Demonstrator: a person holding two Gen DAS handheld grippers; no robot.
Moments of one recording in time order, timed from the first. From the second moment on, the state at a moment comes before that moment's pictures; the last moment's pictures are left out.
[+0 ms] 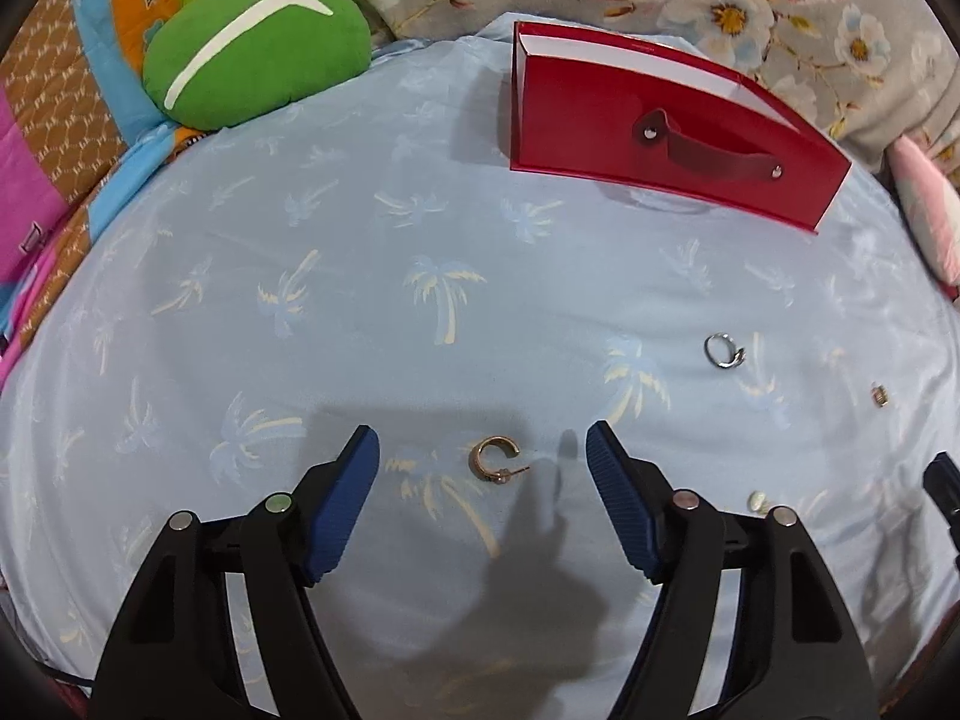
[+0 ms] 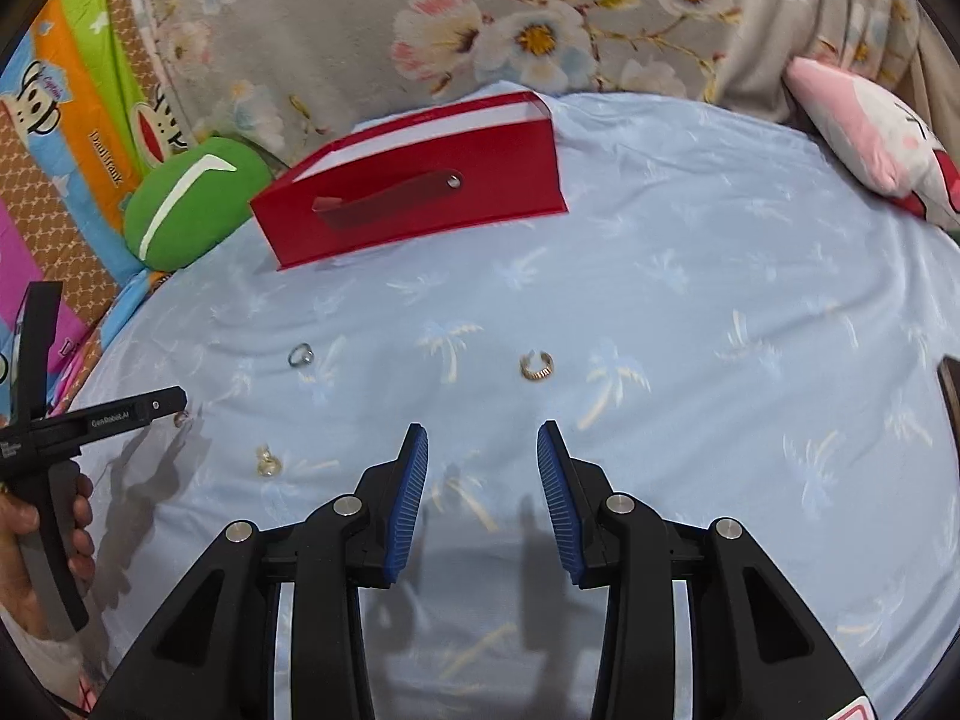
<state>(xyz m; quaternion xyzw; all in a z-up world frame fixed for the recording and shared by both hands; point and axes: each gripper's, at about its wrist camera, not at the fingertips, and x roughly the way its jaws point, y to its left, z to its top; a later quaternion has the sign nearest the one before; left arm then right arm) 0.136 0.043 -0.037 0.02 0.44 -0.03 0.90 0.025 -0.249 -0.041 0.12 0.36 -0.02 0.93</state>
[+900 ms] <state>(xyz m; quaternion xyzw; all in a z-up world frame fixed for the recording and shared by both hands) 0.139 0.039 -0.049 0.01 0.43 -0.04 0.90 0.108 -0.254 -0.058 0.11 0.40 -0.07 0.91</state>
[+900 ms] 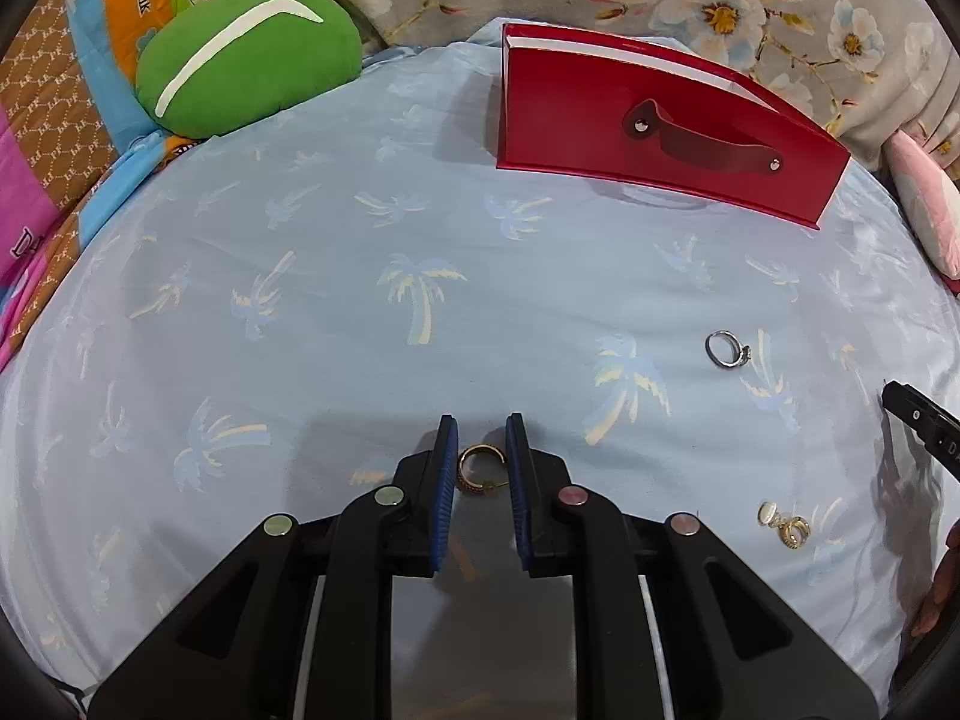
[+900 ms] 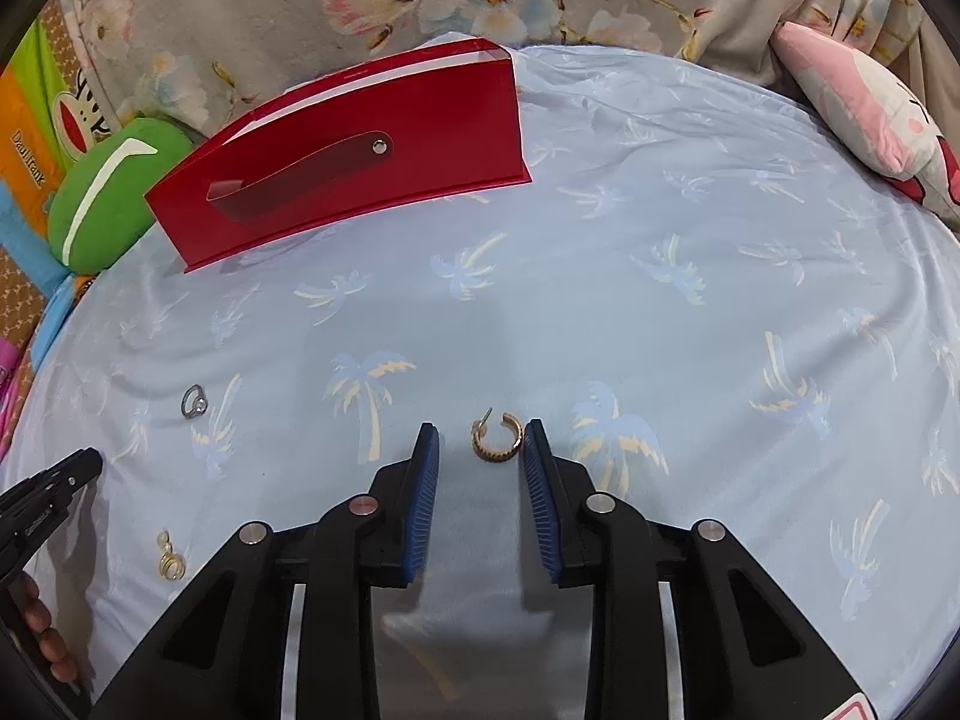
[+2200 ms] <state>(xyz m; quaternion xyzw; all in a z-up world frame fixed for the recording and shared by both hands) 0.177 0.006 0.065 0.04 0.32 -0.08 0.94 0.132 -0.244 0.077 0.09 0.26 0.01 0.96</state>
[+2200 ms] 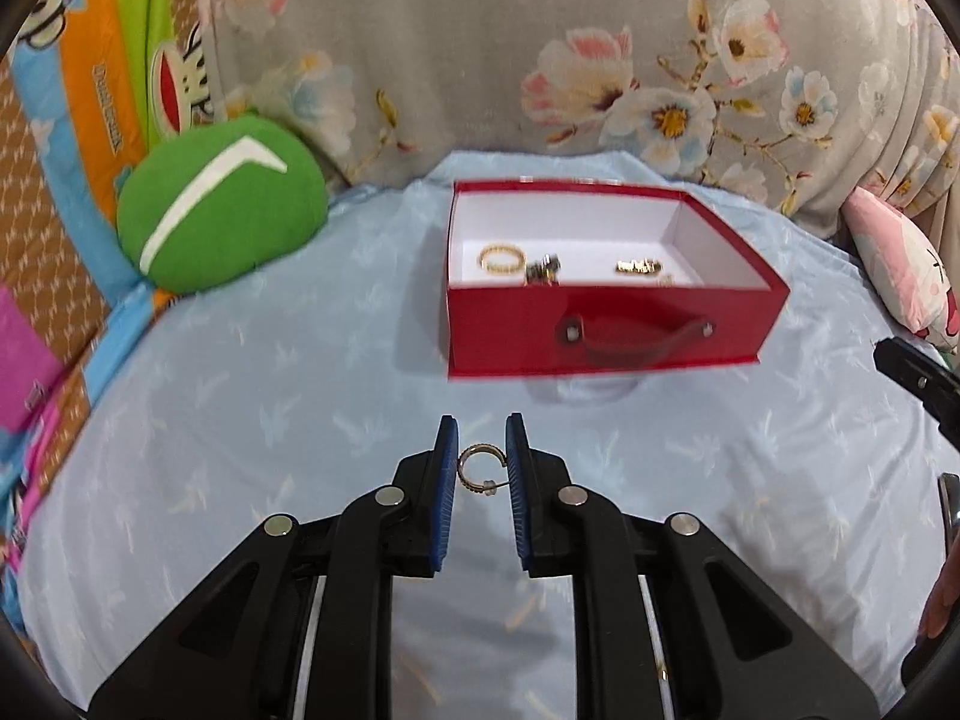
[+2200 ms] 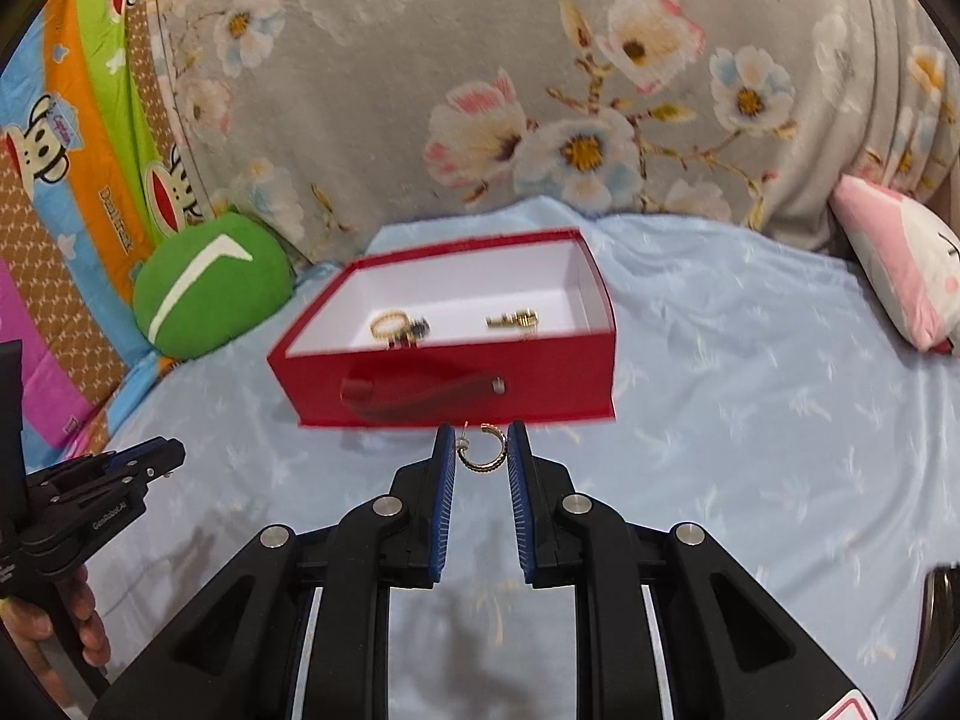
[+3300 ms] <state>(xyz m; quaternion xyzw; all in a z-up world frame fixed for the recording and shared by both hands) 0.438 -0.083 0.078 0.08 0.31 -0.04 0.95 0.418 -0.292 0.062 0.12 0.31 0.03 0.94</state>
